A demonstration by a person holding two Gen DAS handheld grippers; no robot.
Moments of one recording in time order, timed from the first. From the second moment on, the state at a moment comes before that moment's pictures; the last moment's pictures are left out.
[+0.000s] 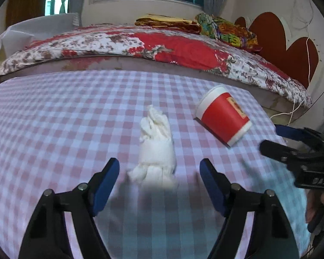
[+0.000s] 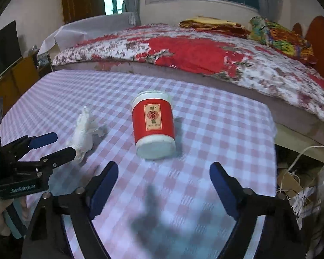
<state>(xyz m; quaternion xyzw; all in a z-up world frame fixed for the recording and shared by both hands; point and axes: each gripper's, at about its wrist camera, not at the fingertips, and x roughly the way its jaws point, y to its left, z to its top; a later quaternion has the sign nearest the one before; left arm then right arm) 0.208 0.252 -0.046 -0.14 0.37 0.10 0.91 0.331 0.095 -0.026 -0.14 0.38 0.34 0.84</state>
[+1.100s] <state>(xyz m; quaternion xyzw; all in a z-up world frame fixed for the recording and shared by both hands) 0.195 0.213 -0.027 -0.12 0.36 0.06 0.92 0.299 0.080 -0.015 -0.15 0.37 0.36 0.84</state>
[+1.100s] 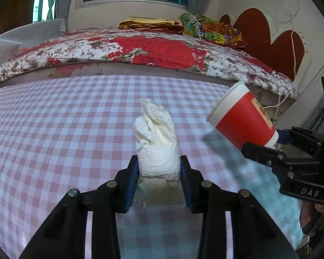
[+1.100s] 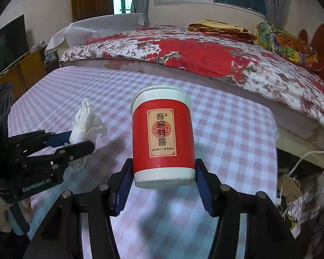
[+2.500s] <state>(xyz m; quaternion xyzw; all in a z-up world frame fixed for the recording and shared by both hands) 0.119 -0.008 0.036 -0.02 0.33 -0.12 0.94 0.133 -0.202 0.073 -0.09 0.30 0.21 0.93</state>
